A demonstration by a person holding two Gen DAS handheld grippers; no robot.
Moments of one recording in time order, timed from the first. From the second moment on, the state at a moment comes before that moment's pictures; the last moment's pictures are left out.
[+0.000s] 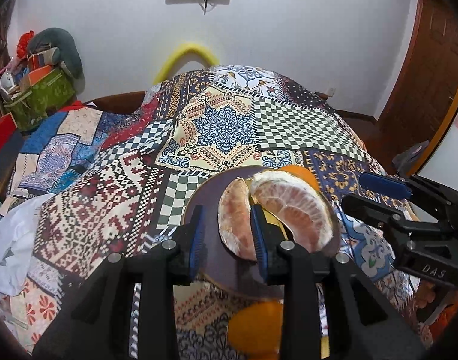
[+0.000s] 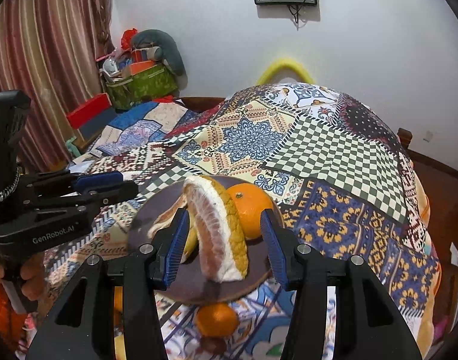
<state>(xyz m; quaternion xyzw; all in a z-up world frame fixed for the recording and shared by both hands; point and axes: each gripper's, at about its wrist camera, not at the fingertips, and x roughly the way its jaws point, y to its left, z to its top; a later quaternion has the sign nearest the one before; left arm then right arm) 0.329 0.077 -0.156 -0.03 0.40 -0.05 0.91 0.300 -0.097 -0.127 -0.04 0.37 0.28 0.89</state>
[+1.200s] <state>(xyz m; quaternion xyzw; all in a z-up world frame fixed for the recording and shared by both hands) 0.194 0.055 -0.195 -0.04 0.46 -0.06 0.88 0.183 -0.118 -0.155 -0.06 0.42 0.29 0.86</state>
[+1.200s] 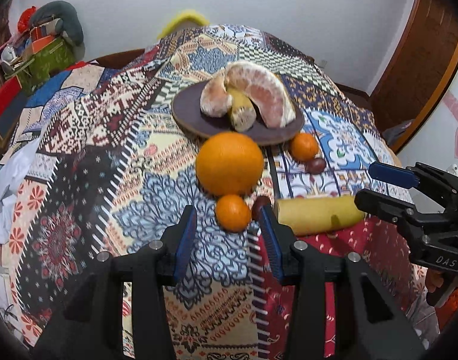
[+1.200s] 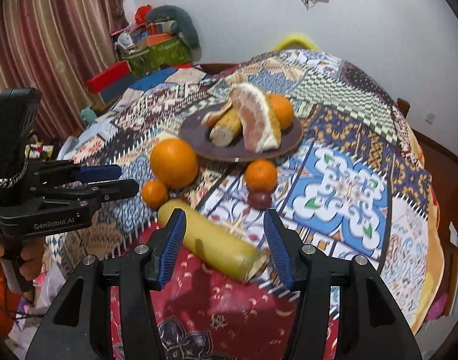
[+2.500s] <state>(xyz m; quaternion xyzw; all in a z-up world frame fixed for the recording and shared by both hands) 0.184 0.054 -0.213 -0.04 0.45 -0.05 0.89 0.166 -0.119 -0.192 -0.10 0.45 0.30 0.84</state>
